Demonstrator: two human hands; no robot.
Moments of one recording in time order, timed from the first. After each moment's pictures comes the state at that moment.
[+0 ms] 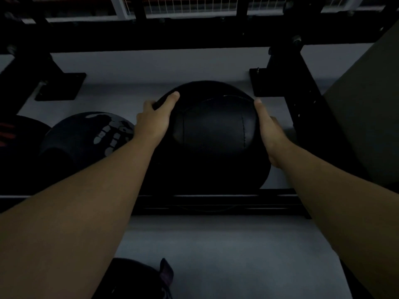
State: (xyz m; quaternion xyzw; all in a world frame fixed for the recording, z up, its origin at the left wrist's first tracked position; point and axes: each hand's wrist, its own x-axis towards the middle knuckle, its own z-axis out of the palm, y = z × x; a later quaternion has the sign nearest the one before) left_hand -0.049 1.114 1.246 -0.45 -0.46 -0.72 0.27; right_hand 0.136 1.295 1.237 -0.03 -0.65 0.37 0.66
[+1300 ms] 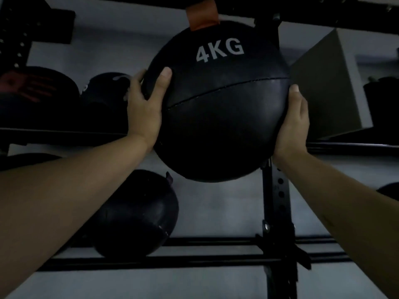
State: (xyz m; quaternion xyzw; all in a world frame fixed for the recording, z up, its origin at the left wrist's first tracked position) left_hand 0.080 0.950 1.077 -0.51 -0.34 -0.76 0.20; right_hand 0.291 1.105 1.060 0.00 -0.53 0.35 0.77
